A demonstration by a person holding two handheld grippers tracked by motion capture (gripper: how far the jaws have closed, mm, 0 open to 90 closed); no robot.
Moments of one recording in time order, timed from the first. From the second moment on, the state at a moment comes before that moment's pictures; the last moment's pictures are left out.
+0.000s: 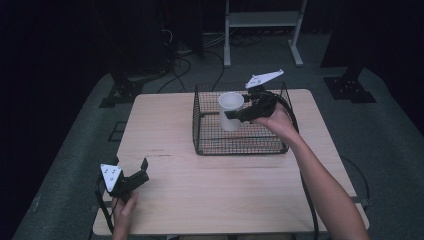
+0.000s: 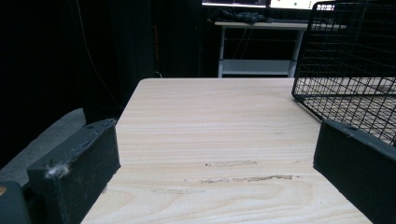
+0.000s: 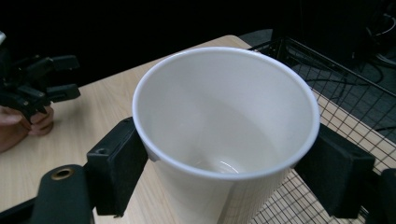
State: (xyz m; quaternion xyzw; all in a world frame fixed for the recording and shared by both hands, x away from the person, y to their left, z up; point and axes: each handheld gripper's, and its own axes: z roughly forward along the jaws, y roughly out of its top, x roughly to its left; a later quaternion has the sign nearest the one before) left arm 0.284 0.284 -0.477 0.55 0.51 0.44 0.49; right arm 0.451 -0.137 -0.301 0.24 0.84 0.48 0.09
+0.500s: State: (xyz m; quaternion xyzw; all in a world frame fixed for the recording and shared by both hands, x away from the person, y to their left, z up) left arm 0.285 0.284 -0.477 0.55 0.51 0.43 0.49; right arm 0.489 -0.133 -0.323 0.28 0.84 0.46 0.10
